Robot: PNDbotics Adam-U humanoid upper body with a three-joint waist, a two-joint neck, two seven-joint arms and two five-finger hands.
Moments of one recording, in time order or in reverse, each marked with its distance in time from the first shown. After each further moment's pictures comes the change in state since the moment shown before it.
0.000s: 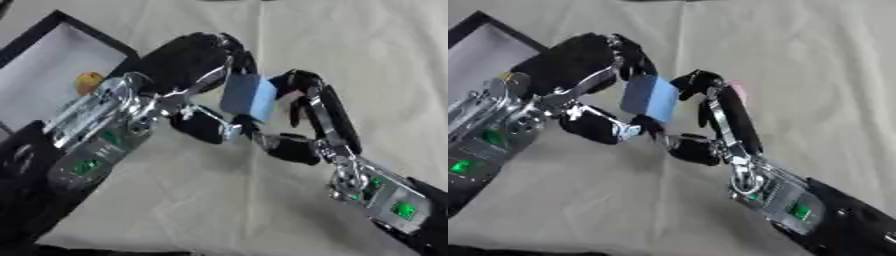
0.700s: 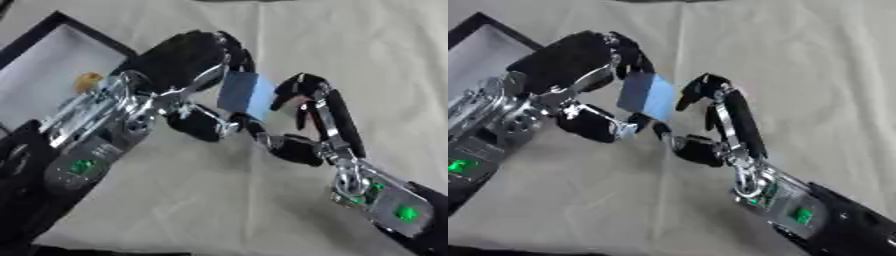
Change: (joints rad) left arm 0.000 0.020 0.017 -0.020 0.002 0.005 -0.005; right arm 0.014 -0.009 -0.009 0.000 0.005 0.032 -0.047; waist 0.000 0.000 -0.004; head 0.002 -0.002
